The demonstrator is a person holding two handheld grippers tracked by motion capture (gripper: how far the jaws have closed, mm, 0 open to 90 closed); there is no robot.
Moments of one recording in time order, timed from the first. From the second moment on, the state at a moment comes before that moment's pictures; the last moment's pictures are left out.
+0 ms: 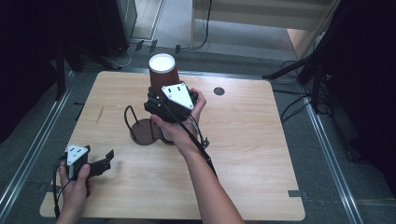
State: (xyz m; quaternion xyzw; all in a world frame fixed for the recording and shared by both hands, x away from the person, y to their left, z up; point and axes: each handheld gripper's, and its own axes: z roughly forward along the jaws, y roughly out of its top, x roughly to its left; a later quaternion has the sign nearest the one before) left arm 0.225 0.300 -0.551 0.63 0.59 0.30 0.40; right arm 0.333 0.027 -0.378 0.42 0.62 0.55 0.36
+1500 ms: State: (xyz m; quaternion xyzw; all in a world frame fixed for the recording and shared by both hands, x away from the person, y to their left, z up) left arm 0.225 0.300 -0.551 0.63 0.59 0.30 0.41; right arm 0.328 0.022 -0.333 0.40 0.60 0.59 0.37
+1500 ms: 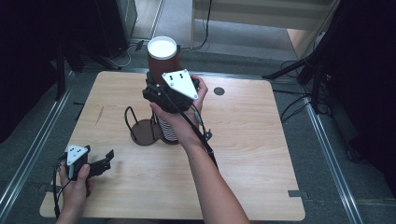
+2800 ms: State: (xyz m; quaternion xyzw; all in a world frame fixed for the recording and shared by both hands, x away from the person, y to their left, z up) left arm 0.225 0.300 -0.551 0.63 0.59 0.30 0.40; right arm 0.313 -0.010 -0.294 0.40 0.57 0.62 0.37
